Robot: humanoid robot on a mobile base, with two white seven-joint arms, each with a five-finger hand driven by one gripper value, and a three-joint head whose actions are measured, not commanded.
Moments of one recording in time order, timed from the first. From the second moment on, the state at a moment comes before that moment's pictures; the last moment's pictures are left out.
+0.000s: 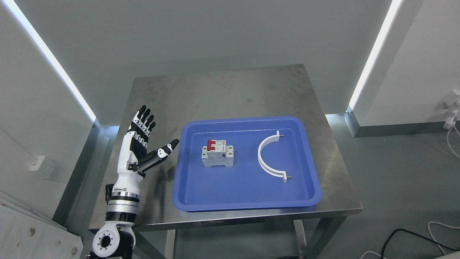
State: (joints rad) left arm -0.22 0.01 0.10 -1.69 0.15 -0.07 -0.12; right arm 0.00 0.00 -0.04 -0.16 -0.04 0.08 0.00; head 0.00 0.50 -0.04
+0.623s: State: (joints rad) left arm -0.34 0.12 0.08 -1.70 0.13 -0.13 -0.51; right arm 0.00 0.00 -0.04 -0.16 -0.04 0.08 0.00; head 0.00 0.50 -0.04
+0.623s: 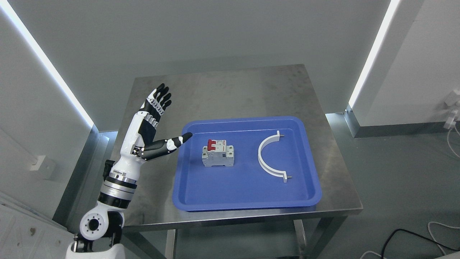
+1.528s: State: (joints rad) left arm -0.57 0.35 -0.07 -1.68 -0.20 0.13 -0.81; right arm 0.00 0.00 -0.04 -0.16 -0.04 0.08 0.00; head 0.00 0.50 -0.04
